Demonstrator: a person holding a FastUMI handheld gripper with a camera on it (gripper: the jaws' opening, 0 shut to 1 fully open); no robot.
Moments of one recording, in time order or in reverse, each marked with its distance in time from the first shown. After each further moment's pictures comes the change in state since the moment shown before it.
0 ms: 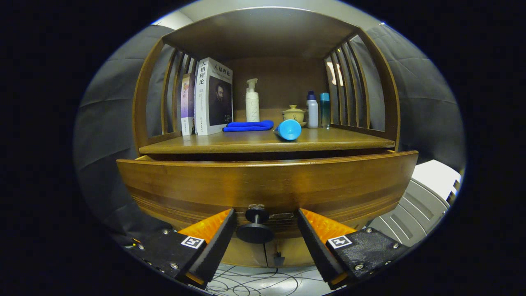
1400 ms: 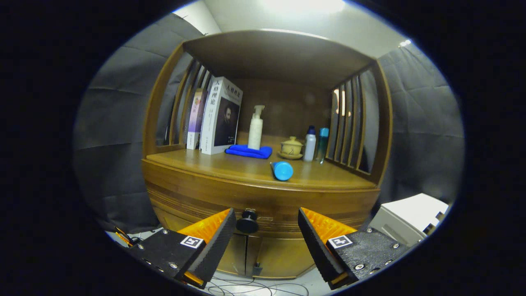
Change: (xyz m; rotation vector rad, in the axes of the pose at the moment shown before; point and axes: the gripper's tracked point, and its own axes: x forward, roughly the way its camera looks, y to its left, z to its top) arm -0.063 -0.013 0.067 -0.172 -0.175 -0.025
